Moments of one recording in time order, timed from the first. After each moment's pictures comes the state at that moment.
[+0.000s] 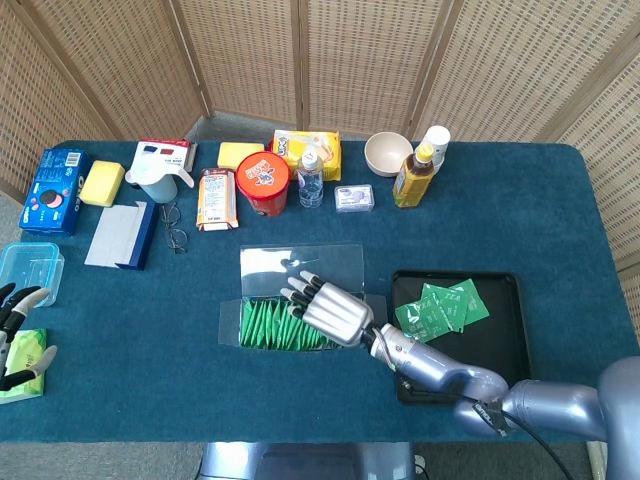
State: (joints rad) left arm -0.04 -0.99 0.00 -1.69 1.58 1.54 -0.09; right arm 0.97 -1.43 0.08 -1.61 -1.51 0.84 -0.41
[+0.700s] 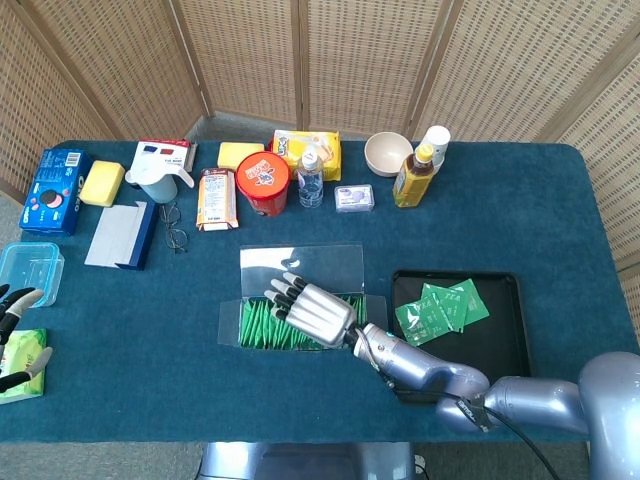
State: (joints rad) left arm -0.03 -0.99 0.00 -1.67 1.58 1.55 -0.11; right arm 1.01 -1.50 0.12 -1.58 -1.47 0.81 -0.44
